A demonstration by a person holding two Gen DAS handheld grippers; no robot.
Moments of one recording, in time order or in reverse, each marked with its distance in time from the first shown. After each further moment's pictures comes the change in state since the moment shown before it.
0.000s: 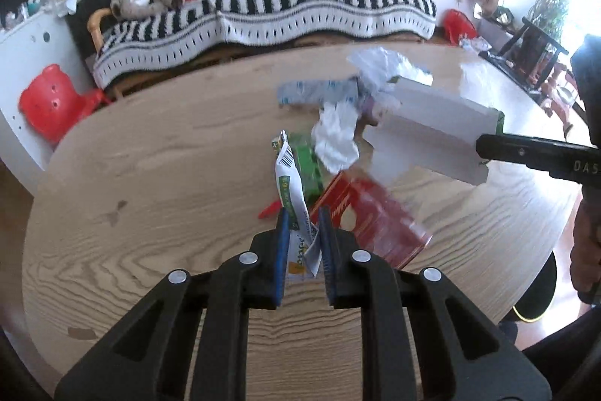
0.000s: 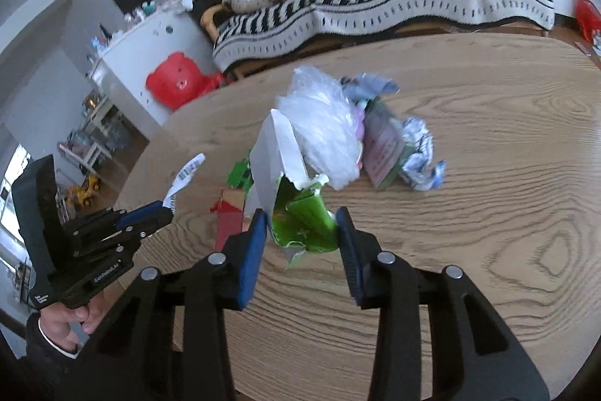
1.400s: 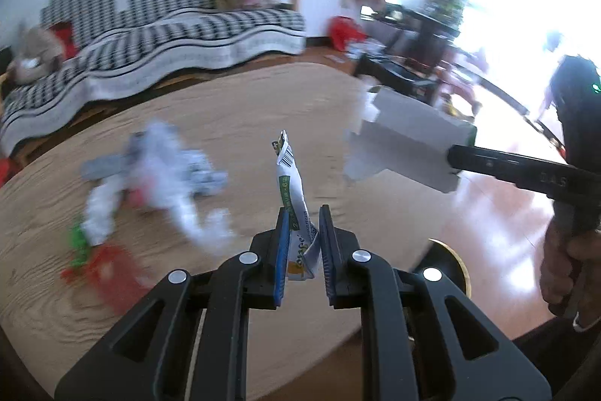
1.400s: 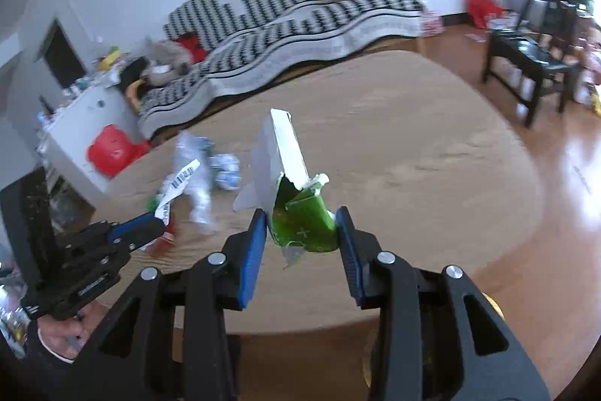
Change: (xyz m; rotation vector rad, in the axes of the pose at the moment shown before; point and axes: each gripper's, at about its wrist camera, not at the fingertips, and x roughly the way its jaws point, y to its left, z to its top) left arm -0.034 -0.223 0.021 0.211 -0.076 -0.376; right arm -0.226 -0.134 -0.082 0.204 -0.209 -0.294
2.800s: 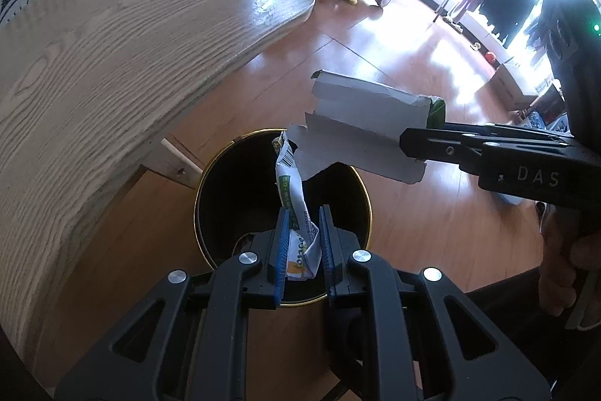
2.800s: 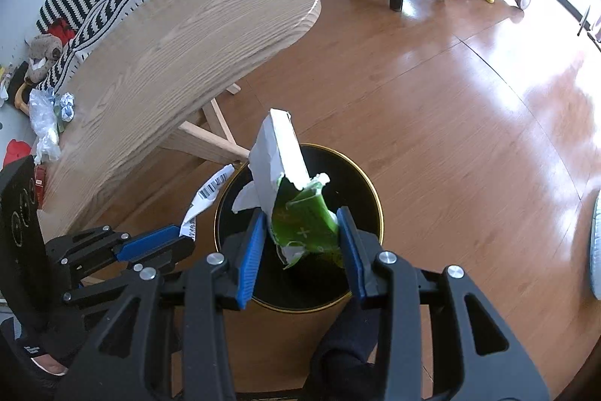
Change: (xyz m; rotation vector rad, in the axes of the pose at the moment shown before) left arm 0.143 -0.189 -0.085 0.150 0.378 -0.336; right arm -0.034 -0.151 -0.135 0.268 0.271 -0.357
